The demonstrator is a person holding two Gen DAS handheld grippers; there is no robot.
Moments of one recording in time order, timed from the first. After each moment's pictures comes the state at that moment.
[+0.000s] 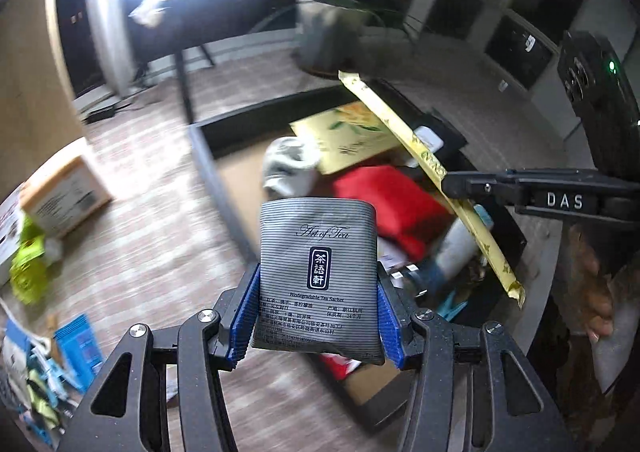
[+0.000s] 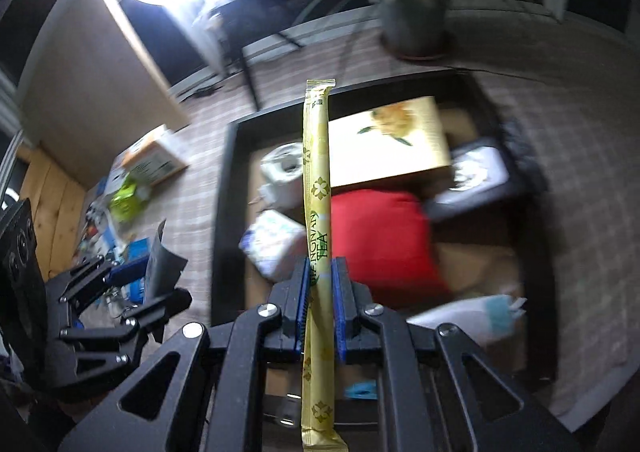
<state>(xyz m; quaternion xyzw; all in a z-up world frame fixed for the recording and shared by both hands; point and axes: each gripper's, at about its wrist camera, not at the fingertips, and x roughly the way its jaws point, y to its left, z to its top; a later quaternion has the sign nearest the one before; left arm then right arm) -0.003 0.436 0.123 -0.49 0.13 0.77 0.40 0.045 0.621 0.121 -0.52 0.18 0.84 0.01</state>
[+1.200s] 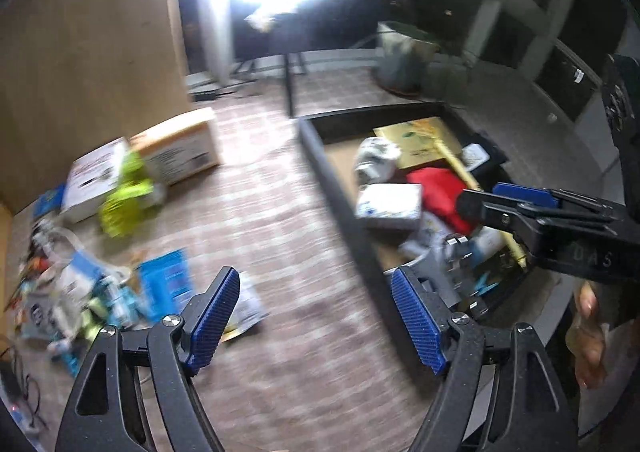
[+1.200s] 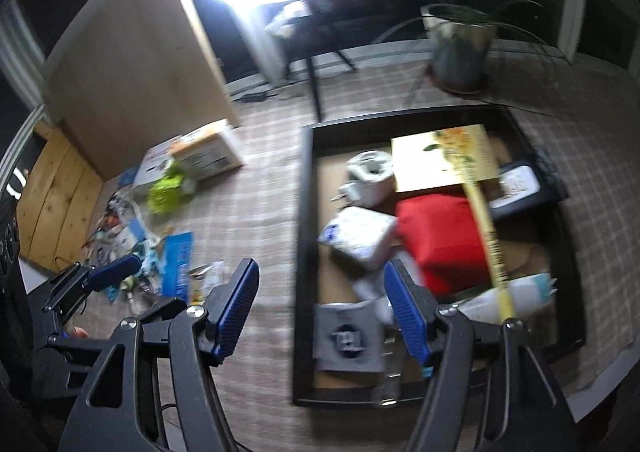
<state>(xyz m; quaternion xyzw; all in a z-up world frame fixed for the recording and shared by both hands) 0.013 0.317 0.163 -0.48 0.10 0.83 0.28 0.070 0.504 0.158 -0.48 0.13 0.87 -0.01</state>
